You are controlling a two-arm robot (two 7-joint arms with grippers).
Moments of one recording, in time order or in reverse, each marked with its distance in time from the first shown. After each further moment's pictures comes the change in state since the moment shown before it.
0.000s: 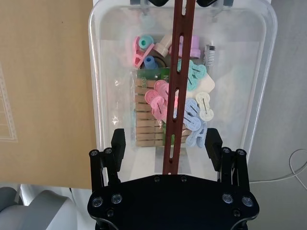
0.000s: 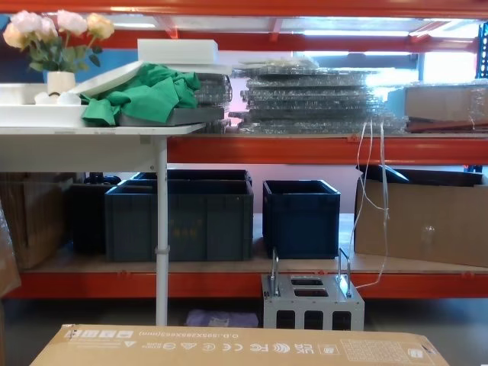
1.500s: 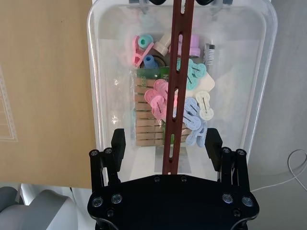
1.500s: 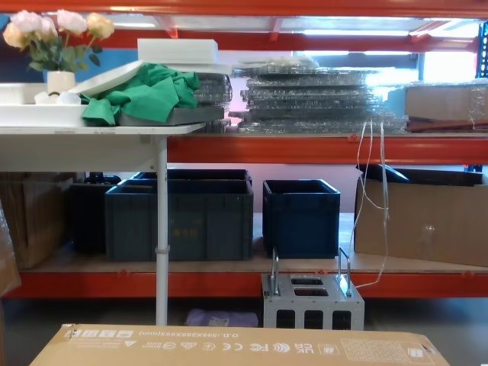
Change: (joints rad) left arm 0.000 0.000 0.000 0.000 0.000 0.000 0.000; right arm -0.002 0.001 0.003 0.000 -0.001 0.003 0.004
